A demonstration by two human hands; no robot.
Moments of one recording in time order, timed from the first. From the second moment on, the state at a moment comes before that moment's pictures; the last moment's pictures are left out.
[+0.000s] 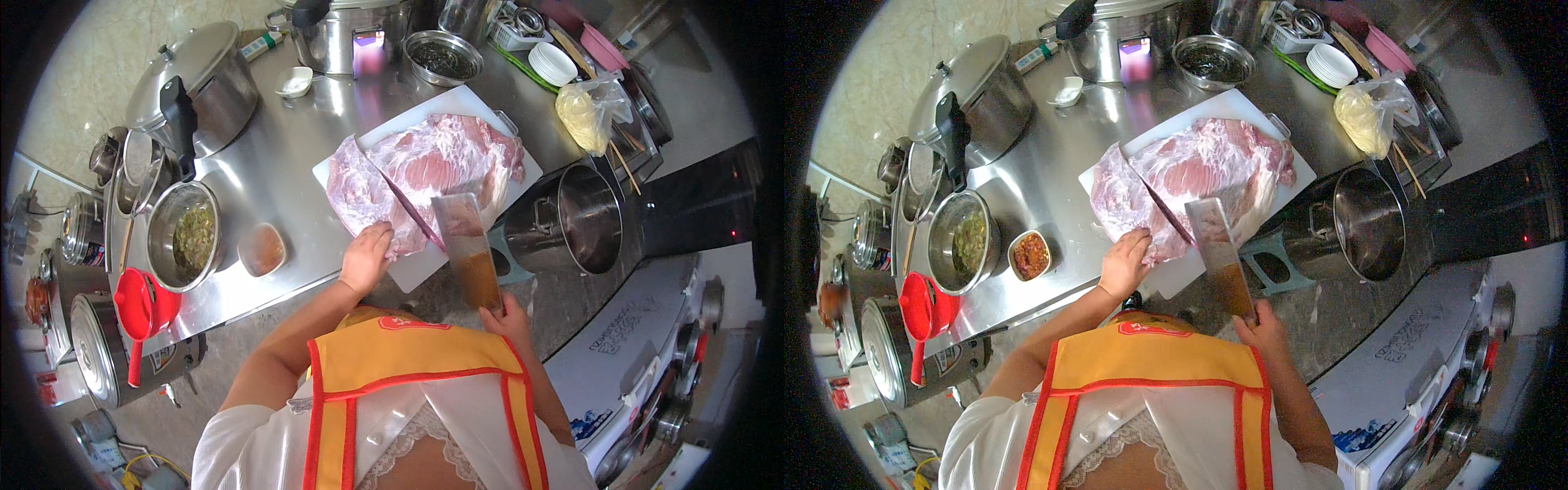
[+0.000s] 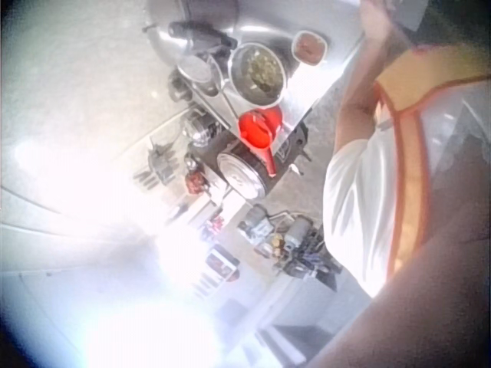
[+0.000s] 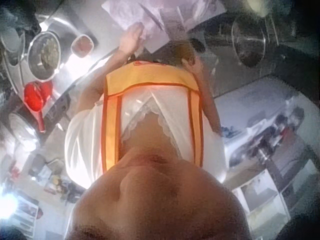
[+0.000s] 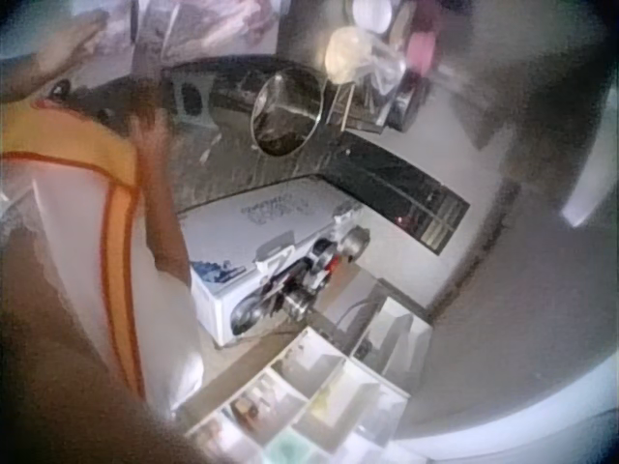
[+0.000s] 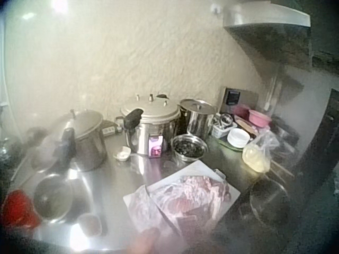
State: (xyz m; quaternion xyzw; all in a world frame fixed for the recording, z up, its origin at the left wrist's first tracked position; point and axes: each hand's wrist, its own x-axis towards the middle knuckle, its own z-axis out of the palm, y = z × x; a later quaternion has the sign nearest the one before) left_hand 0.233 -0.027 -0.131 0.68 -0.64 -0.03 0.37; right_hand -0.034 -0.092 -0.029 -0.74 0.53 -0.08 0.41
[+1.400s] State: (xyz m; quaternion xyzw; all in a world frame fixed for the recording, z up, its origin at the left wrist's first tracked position) left_hand 0.245 -0.023 -0.147 0.70 -0.61 0.03 0.37; right_hand 0.026 -0.075 -0.040 -0.80 0.48 -0.05 0.36
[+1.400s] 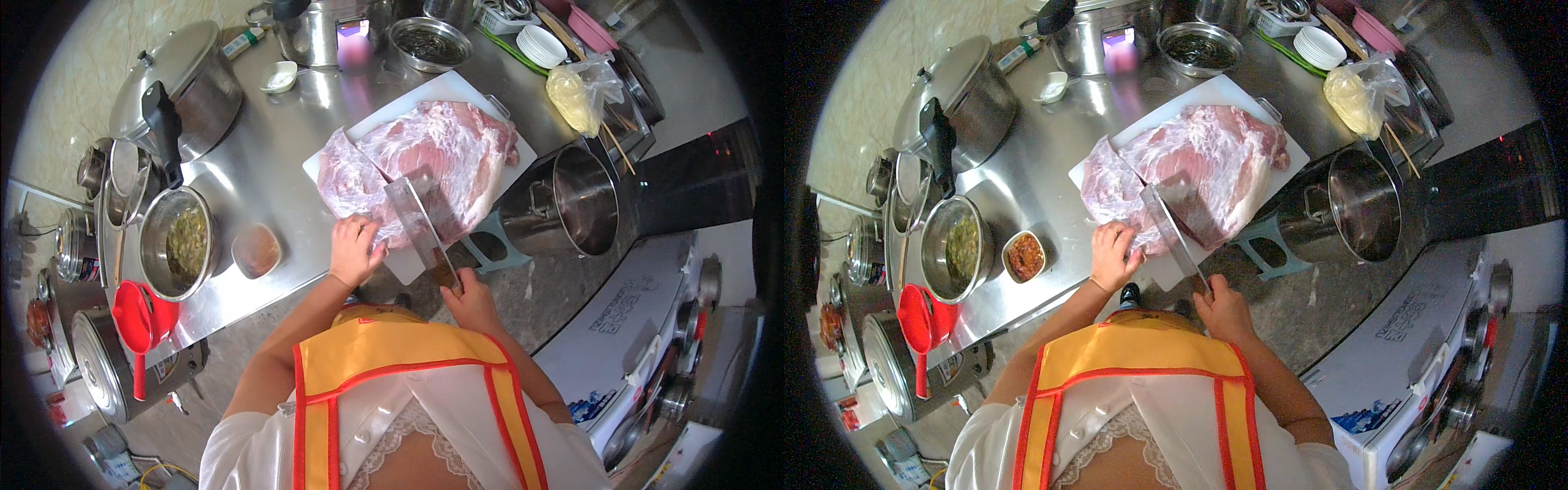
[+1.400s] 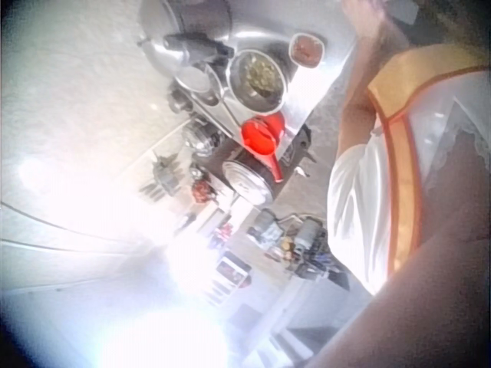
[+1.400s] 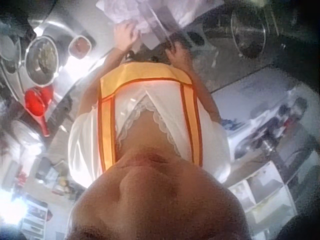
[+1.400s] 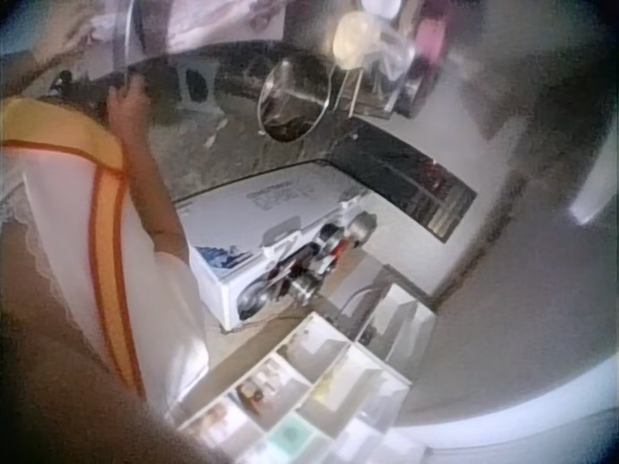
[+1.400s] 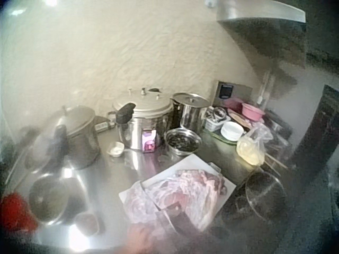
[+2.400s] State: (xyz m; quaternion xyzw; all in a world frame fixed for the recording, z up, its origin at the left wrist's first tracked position) left_hand 0.250 -0.035 -0.155 0.69 -0.60 0.05 0.41; right_hand 0.036 -0.079 -0.048 -0.81 0.46 0.06 0.36
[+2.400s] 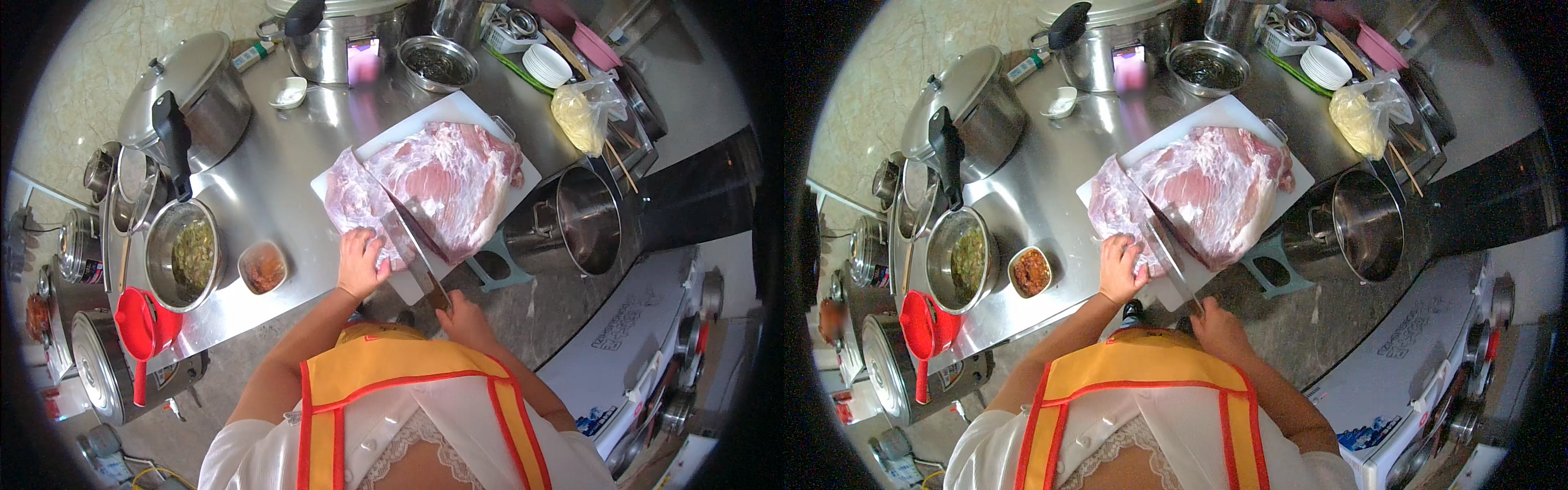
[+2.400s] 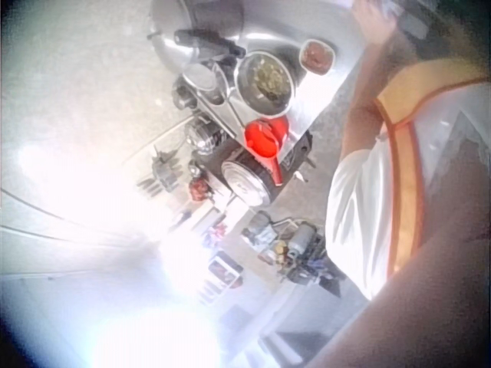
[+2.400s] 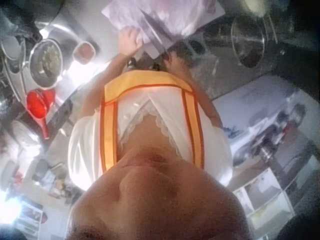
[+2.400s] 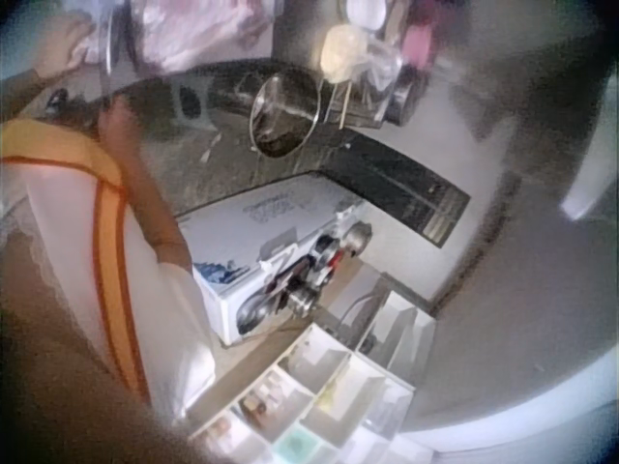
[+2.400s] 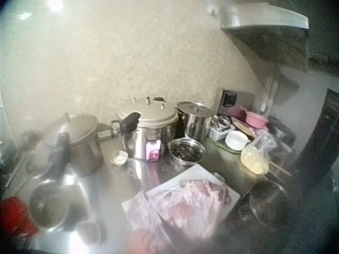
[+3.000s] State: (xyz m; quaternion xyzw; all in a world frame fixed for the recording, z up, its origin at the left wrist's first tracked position) left_hand 0.255 -0.036 -0.157 0.69 -0.59 0.02 0.42; right_hand 0.127 -0.124 -0.045 -0.85 0.39 0.01 0.35
